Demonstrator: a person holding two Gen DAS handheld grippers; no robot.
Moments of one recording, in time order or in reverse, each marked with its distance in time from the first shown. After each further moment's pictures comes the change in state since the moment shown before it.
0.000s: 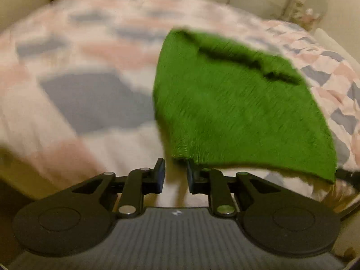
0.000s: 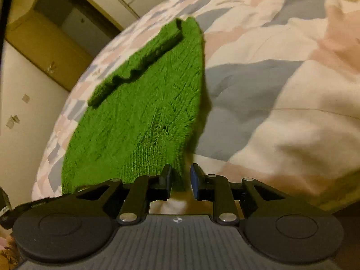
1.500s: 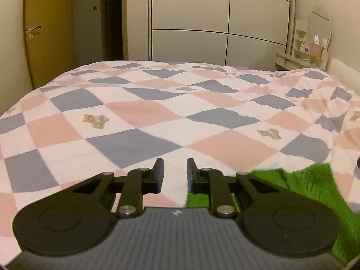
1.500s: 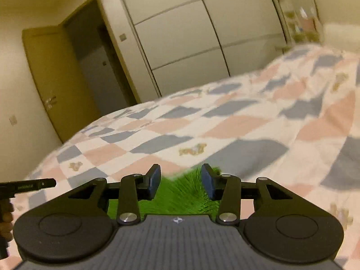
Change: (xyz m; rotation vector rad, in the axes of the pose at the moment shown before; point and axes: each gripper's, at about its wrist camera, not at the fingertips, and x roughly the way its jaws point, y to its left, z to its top) left arm 0.236 -0.022 0.328 0.114 -0.257 0.076; right arm 0.204 0.076 0.299 -0.300 -0.376 -0.037
